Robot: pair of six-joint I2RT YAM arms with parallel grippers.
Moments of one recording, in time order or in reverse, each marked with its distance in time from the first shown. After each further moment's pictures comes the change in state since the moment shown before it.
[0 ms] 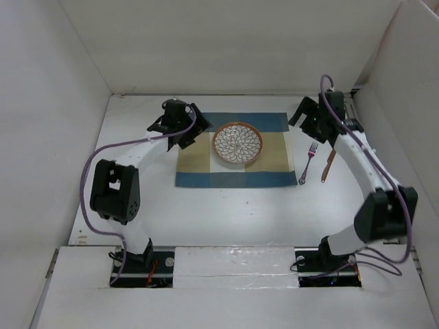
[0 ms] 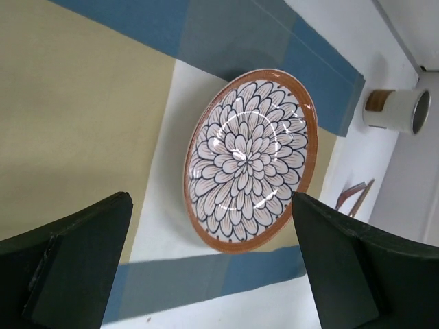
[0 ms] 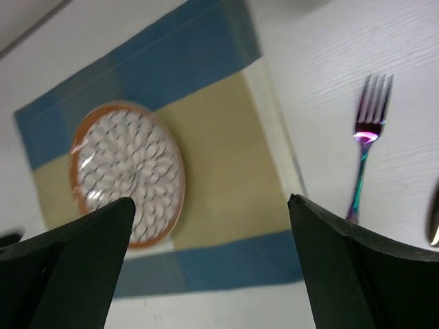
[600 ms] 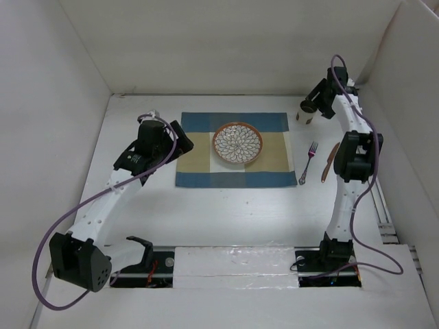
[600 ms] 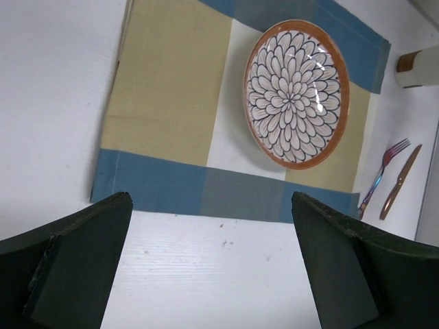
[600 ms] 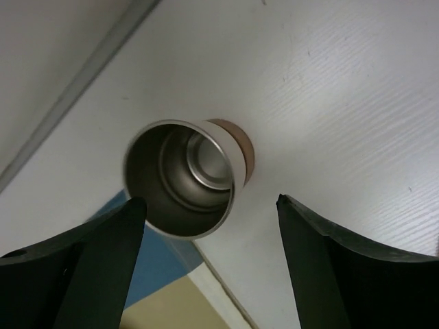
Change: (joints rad) left arm -0.022 -0.599 -0.248 -0.299 -0.185 0.173; right arm -0.225 0.853 0.855 -0.137 0.105 0.048
